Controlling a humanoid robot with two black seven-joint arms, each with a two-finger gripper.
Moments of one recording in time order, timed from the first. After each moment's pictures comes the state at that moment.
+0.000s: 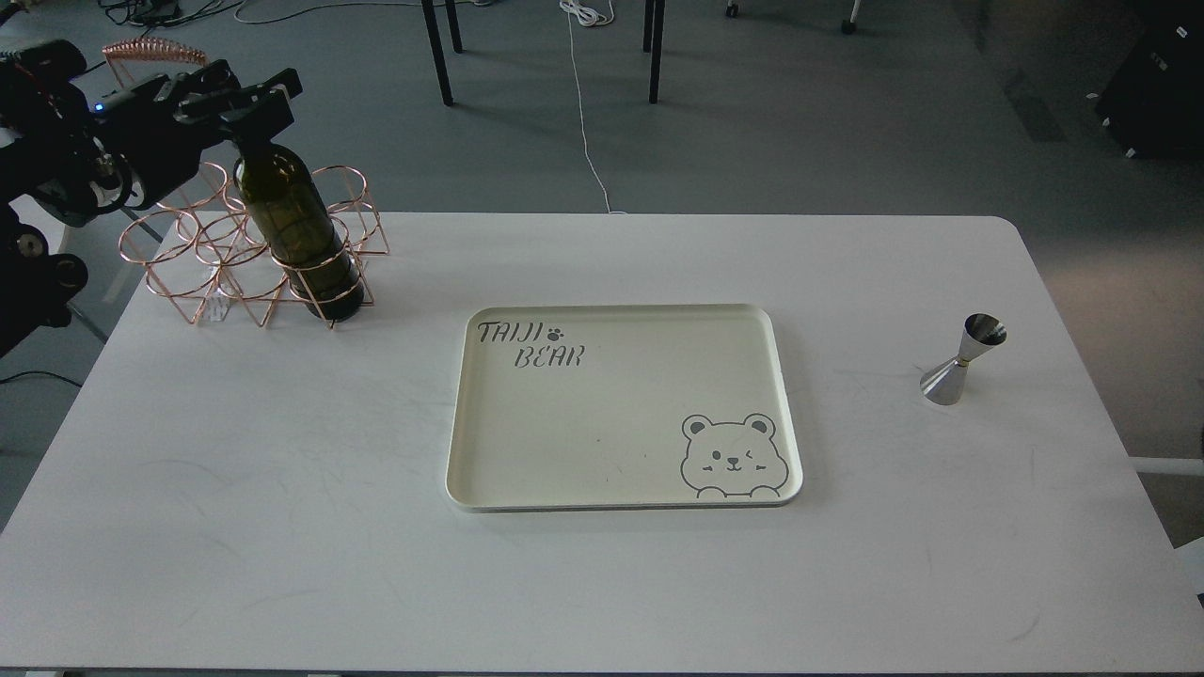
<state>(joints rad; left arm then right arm) -0.93 0.78 -0.55 -1.00 1.42 0.03 -0.24 0.79 -0.61 0.62 0.21 0.11 0.49 0.49</state>
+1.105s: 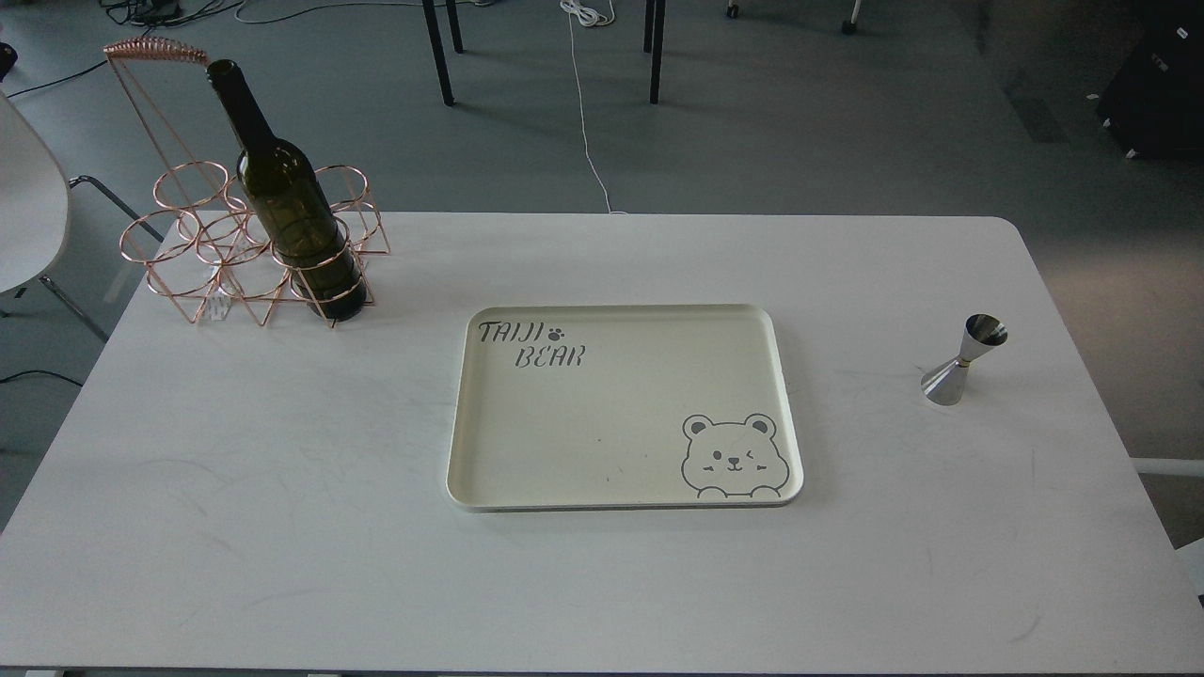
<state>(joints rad) -0.94 0.87 -0.57 -0.70 -0.23 -0.39 -0.30 0.78 -0.64 0.63 0.20 0.11 0.49 0.49</state>
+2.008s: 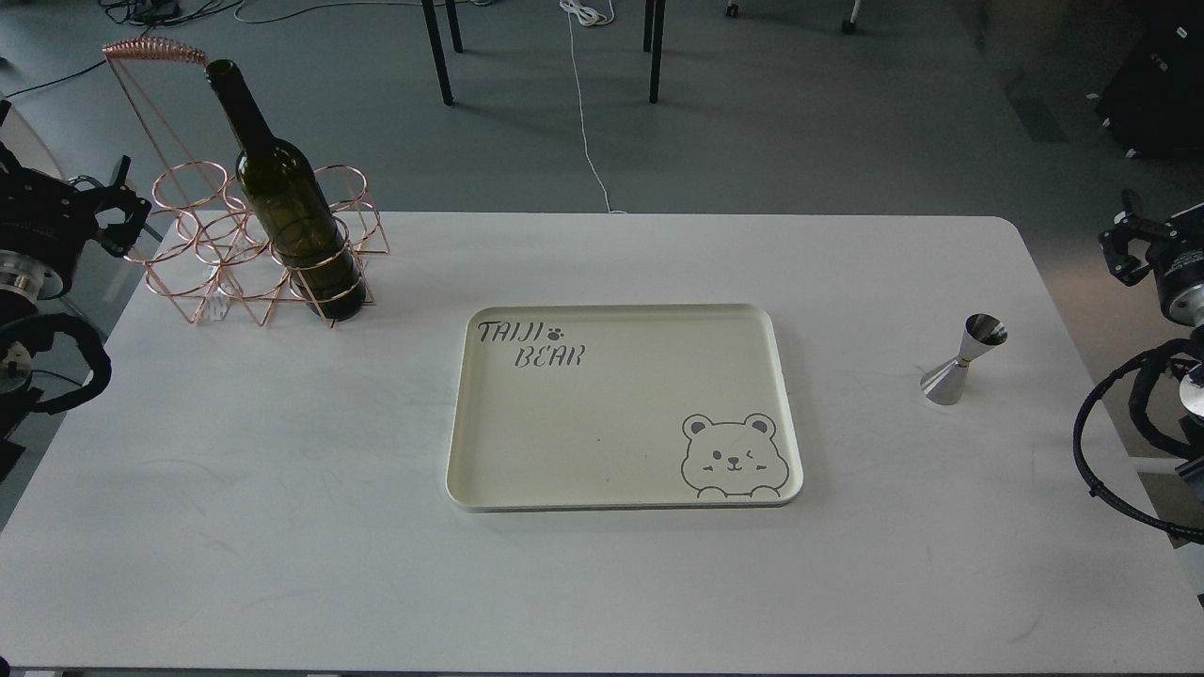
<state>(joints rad) -0.71 0.59 -0.72 -0.52 -0.47 -0.49 -0.30 0.77 -0.44 0.72 0.21 0.21 0.49 0.43</state>
